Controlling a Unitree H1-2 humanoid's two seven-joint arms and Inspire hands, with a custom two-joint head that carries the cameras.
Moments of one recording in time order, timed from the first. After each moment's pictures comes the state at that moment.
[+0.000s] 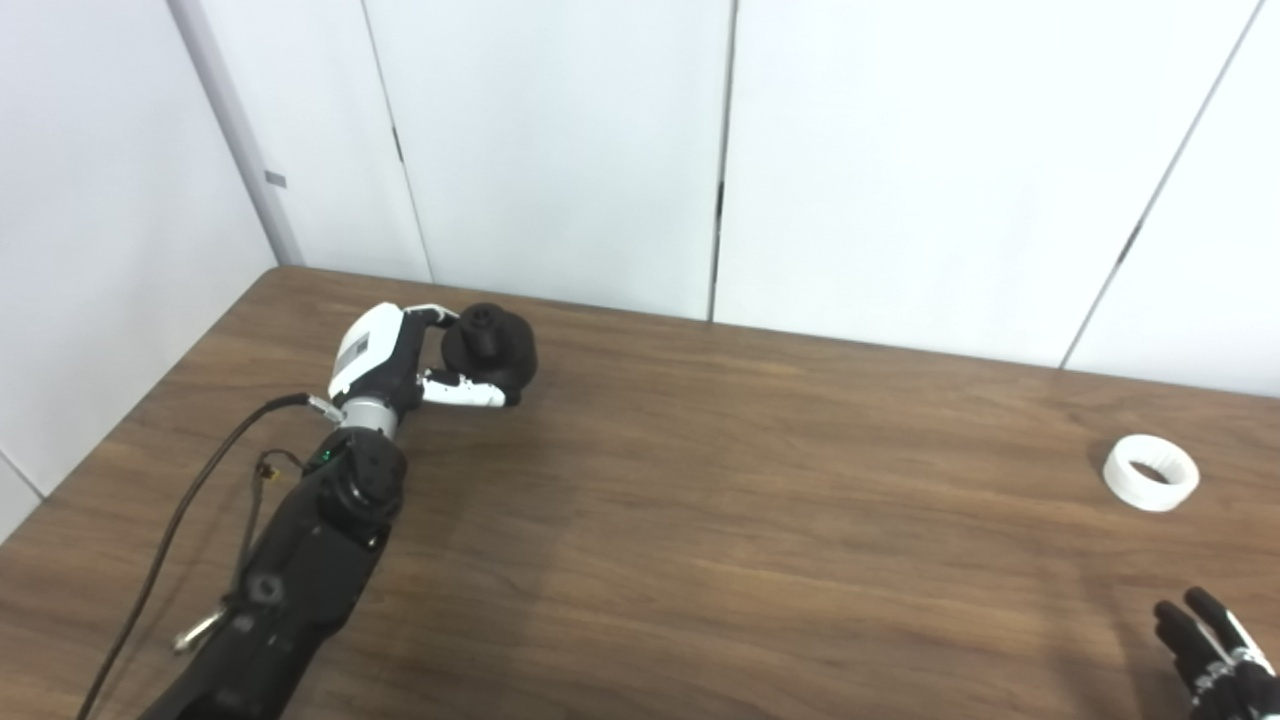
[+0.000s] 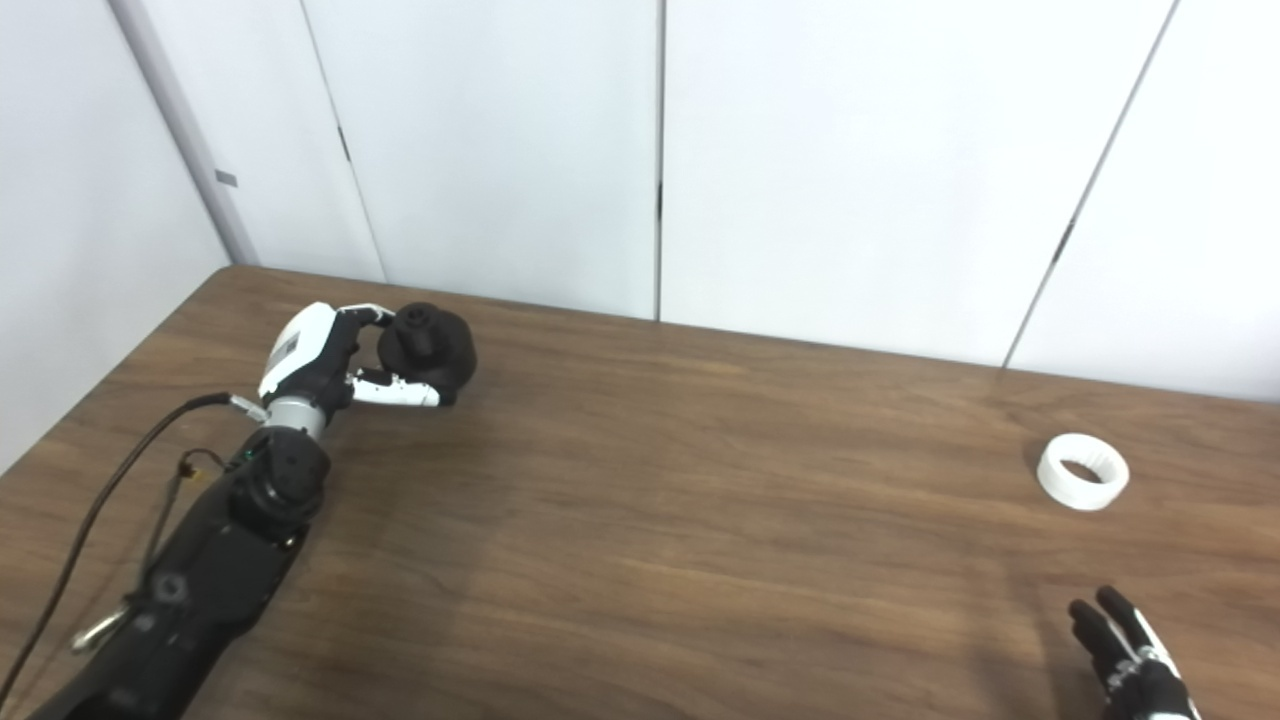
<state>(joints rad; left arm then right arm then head) -0.39 0.46 -0.10 0.21 0.45 0.29 0.11 0.36 -0.14 -0.20 -0.35 0.21 0.00 0.10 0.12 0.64</state>
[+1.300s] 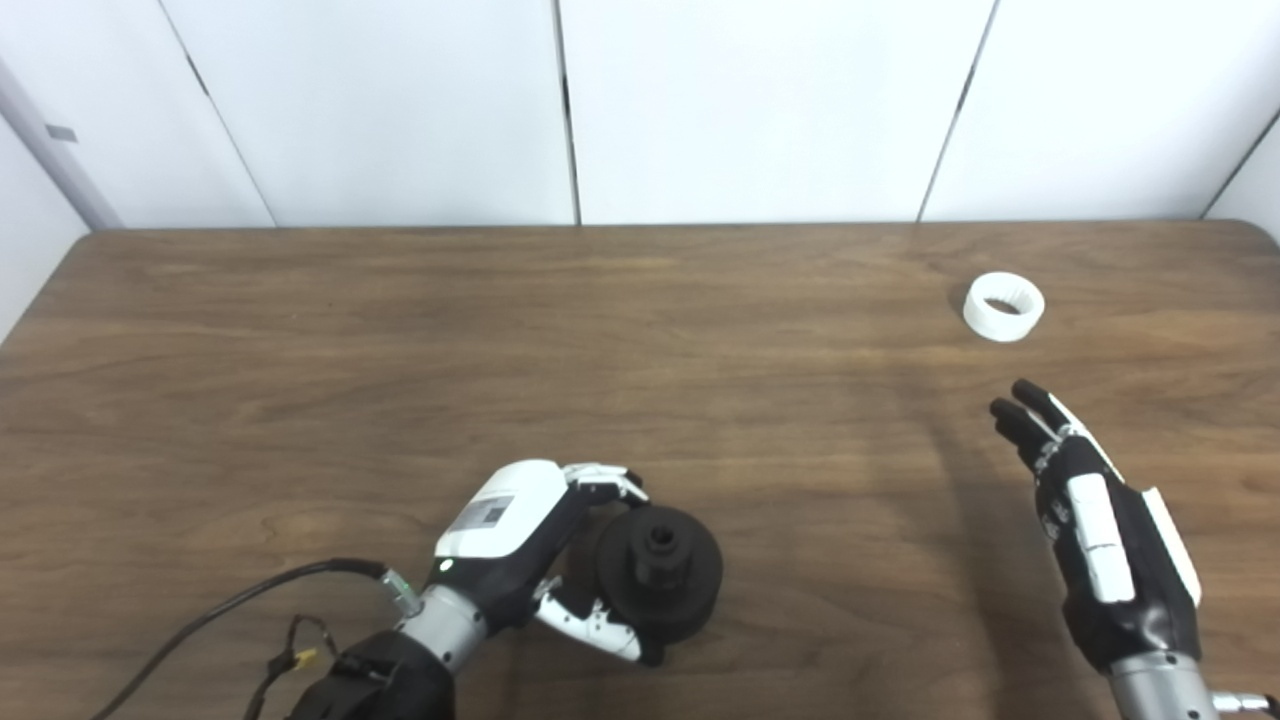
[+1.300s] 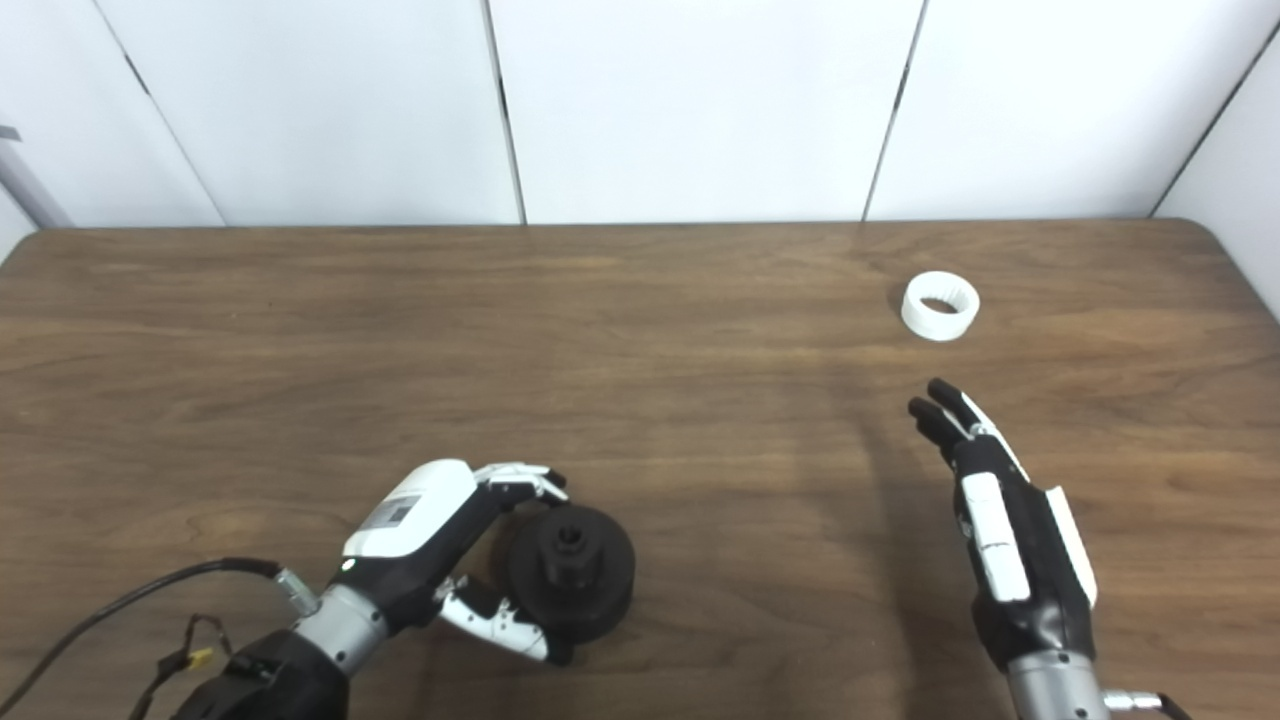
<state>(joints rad) 0.07 0.30 -0.47 -0.55 0.78 0.33 -0.39 0.36 -0.14 -0.12 -0.51 0.13 0.15 0.01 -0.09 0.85</state>
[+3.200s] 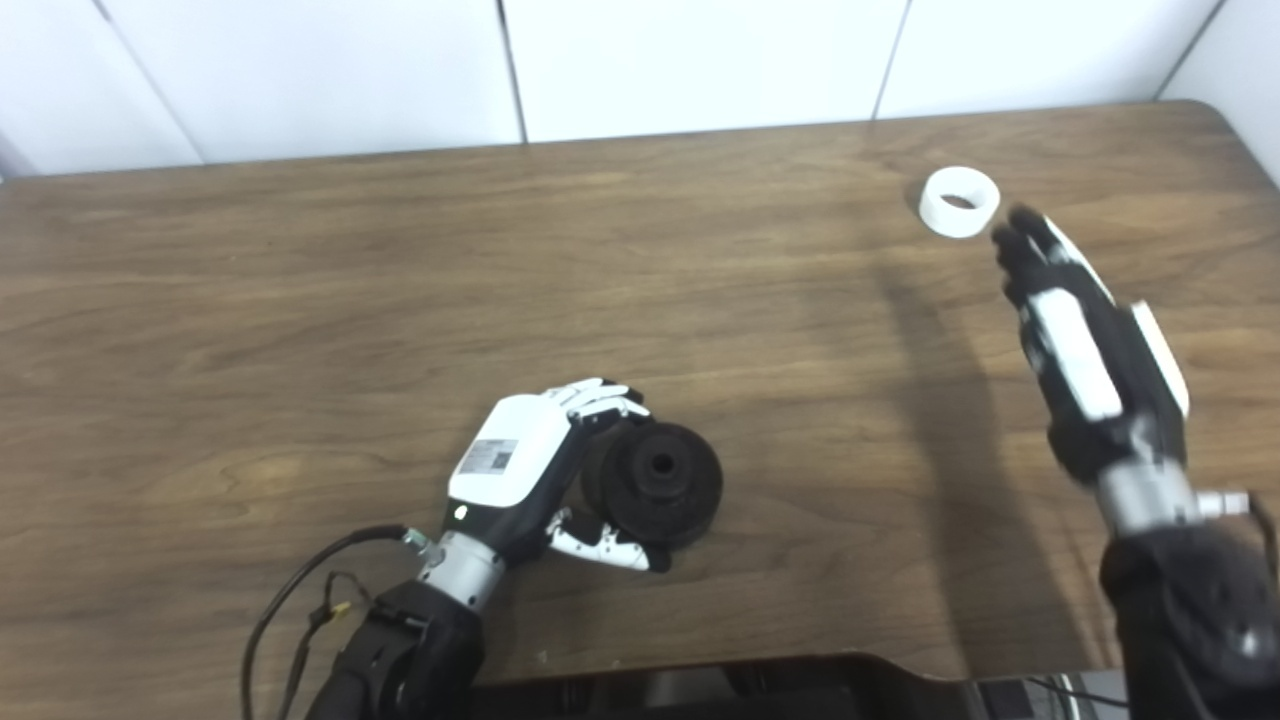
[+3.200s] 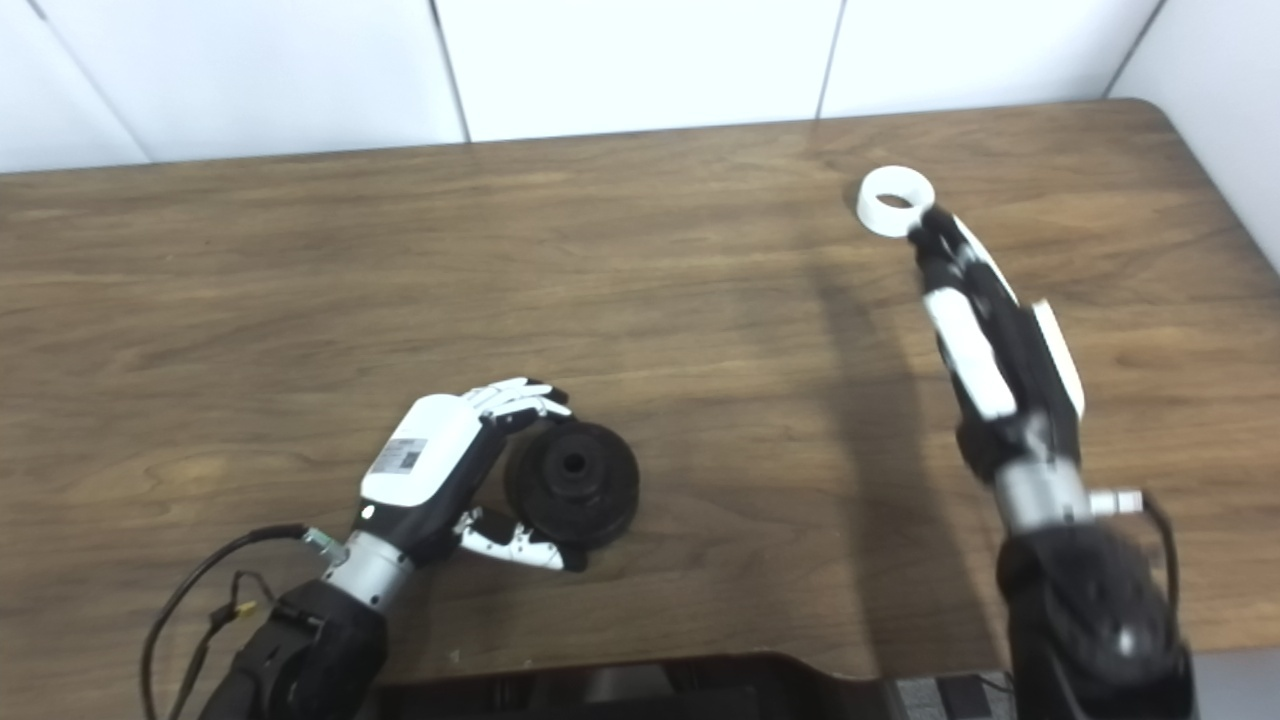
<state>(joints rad) 0.11 0.21 -0.40 -0.28 0.86 -0.01 -0.14 0.15 -0.26 -0.16 -0.64 0.19 0.45 -0.01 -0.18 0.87</state>
